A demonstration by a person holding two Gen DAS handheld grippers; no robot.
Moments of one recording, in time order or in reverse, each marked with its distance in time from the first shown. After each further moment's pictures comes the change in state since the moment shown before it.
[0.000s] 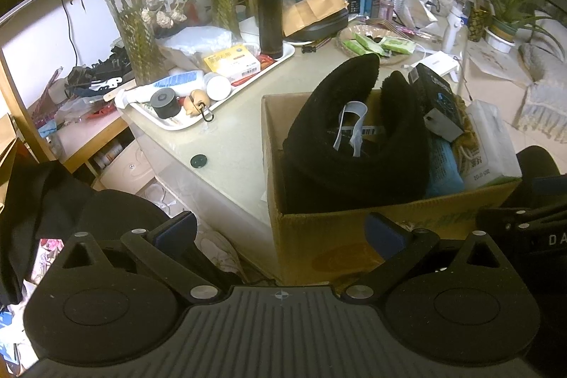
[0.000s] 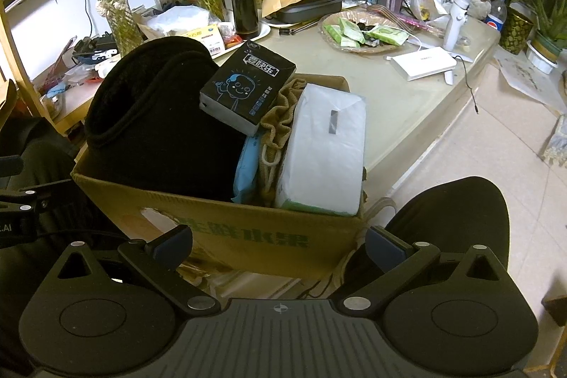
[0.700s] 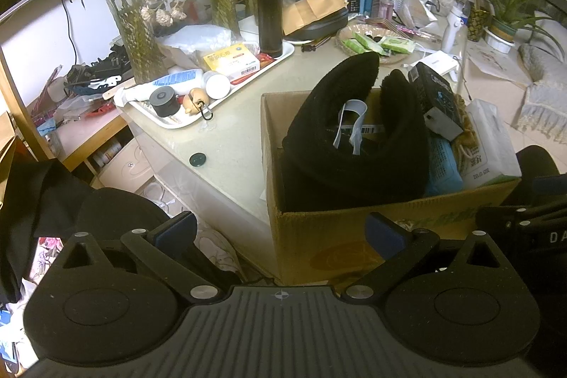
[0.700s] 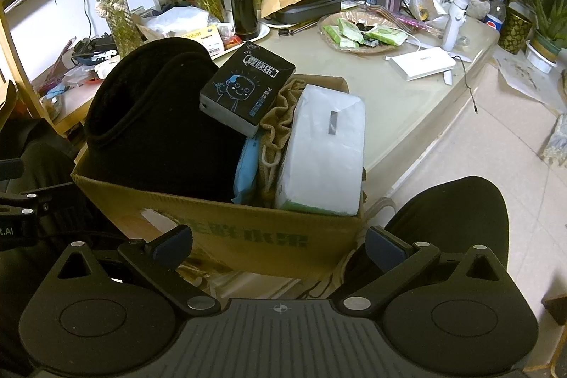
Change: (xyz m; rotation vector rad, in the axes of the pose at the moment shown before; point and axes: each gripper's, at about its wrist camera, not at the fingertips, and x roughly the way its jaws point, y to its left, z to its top) left arm 0.000 0.001 0.000 -0.003 0.001 -0.002; right arm 0.000 -0.001 0.001 0.004 -0.001 0.001
